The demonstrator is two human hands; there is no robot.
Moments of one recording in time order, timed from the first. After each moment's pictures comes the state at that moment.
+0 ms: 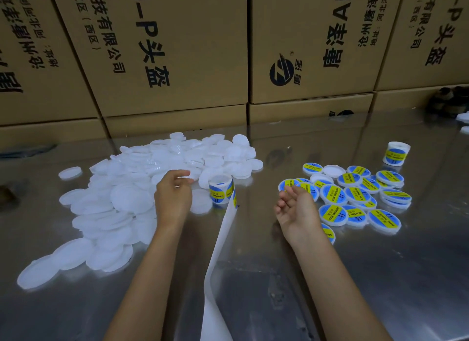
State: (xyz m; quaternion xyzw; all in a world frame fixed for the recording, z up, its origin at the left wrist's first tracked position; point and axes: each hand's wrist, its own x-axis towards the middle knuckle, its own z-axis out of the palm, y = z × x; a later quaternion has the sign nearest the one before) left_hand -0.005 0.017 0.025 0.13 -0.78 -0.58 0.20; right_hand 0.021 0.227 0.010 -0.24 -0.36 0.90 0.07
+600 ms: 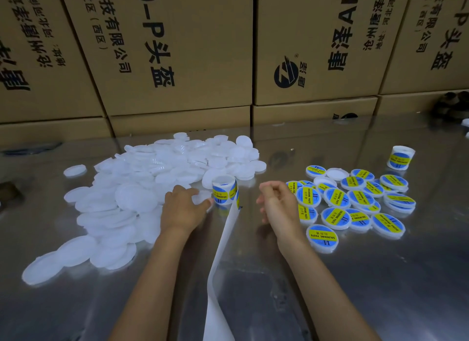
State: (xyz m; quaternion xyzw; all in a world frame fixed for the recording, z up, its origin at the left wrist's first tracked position) left_hand -0.014 0.009 -0.001 0.08 -0.95 -0.30 0.10; right_hand 0.024 0.195 0.004 -0.12 -0.66 0.72 0.15
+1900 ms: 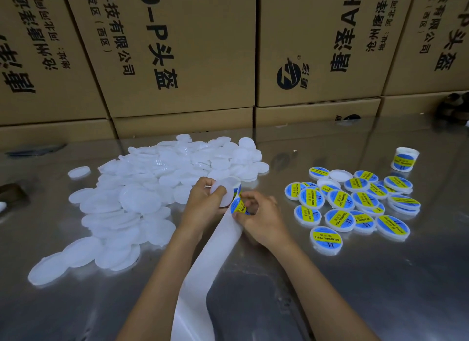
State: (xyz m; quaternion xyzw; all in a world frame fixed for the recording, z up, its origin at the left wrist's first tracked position) left_hand -0.010 0.039 0.009 0.06 -0.78 -0.62 0.08; right_hand 0.007 0.181 -0.023 0.02 -0.86 0.50 0.14
